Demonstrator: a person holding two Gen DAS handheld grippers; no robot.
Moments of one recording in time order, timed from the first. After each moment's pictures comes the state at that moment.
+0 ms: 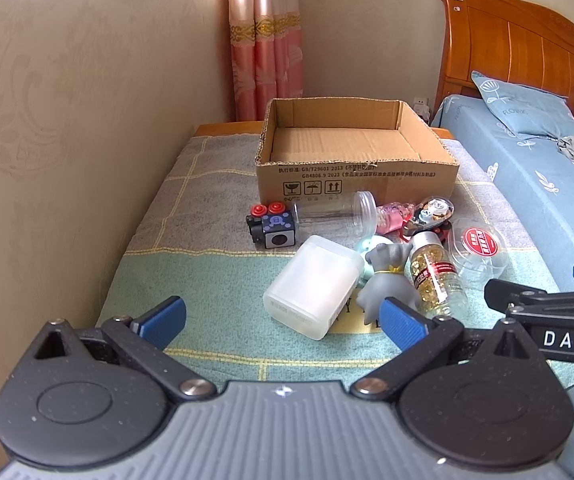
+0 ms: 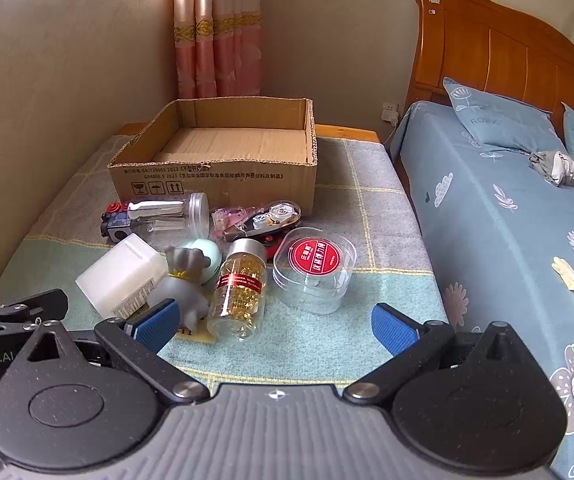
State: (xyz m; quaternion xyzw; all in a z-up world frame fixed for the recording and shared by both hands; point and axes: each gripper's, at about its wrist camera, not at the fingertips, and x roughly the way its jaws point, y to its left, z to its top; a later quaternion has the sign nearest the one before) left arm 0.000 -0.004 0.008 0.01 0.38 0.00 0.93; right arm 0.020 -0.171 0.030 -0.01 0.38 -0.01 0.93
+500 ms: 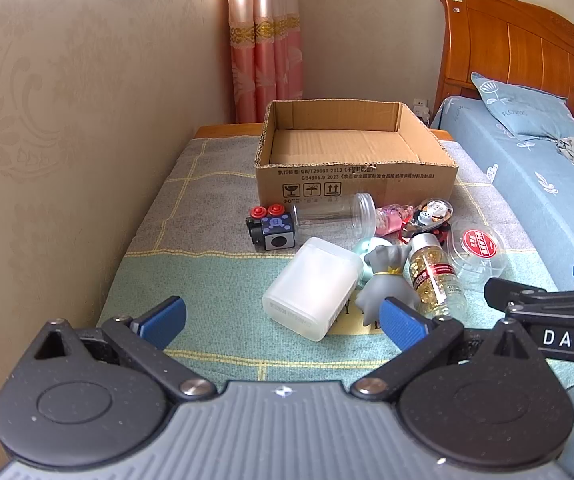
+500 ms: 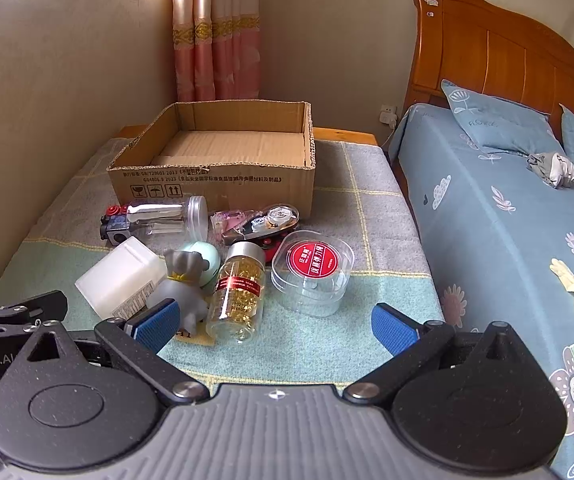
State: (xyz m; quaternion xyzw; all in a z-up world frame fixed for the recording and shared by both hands) left arm 0.000 -0.005 0.010 0.01 0.38 0.00 0.93; right arm 0.019 -0.171 0.033 -0.01 0.38 -0.01 0.93
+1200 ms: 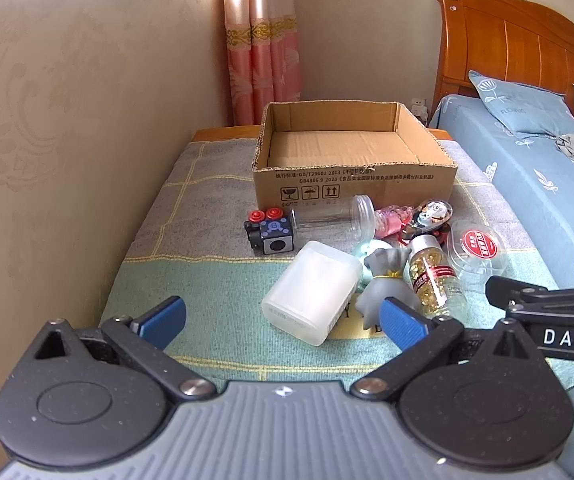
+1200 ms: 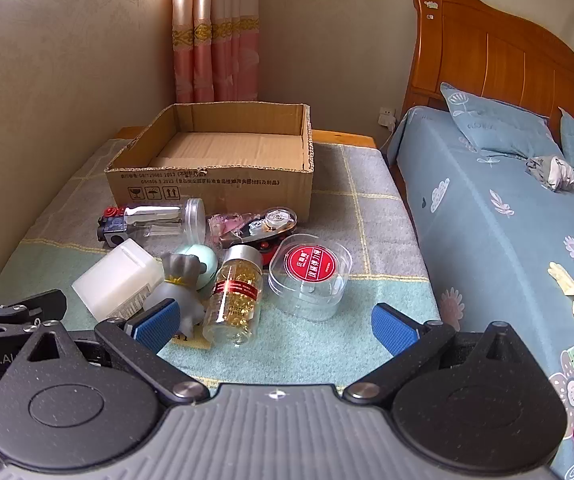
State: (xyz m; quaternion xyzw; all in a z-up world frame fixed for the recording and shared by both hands) left arm 0.002 -0.007 0.010 0.02 0.37 0.00 0.93; right arm 0.021 -0.172 0.034 -0.02 0.37 -0.01 0.93
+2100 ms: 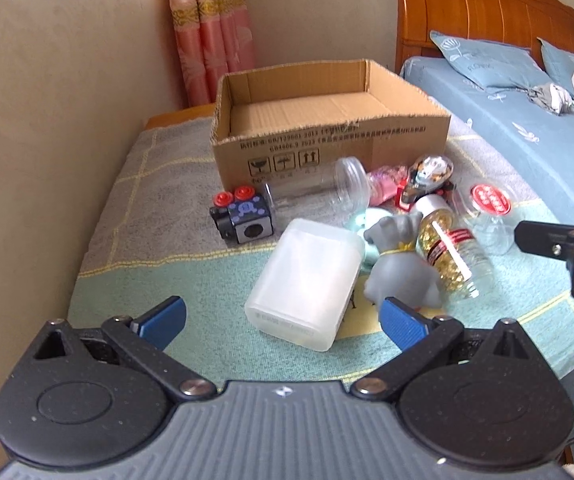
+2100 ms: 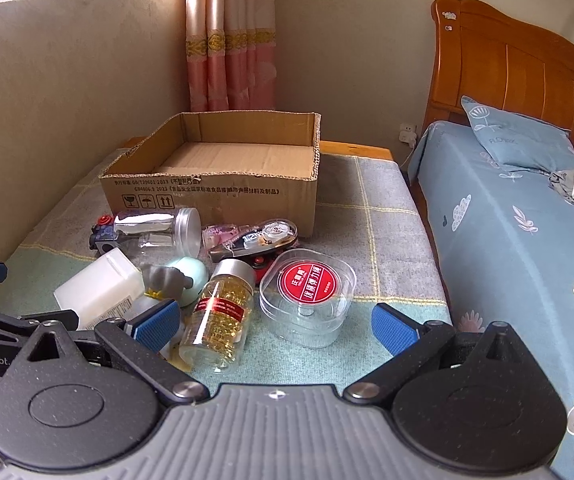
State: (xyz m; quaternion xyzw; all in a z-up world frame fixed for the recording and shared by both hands) left arm 0.045 -0.004 -0.042 0.07 0.40 -0.07 0.91; right arm 0.045 -0.198 0.001 -0.02 0.35 0.03 0.94
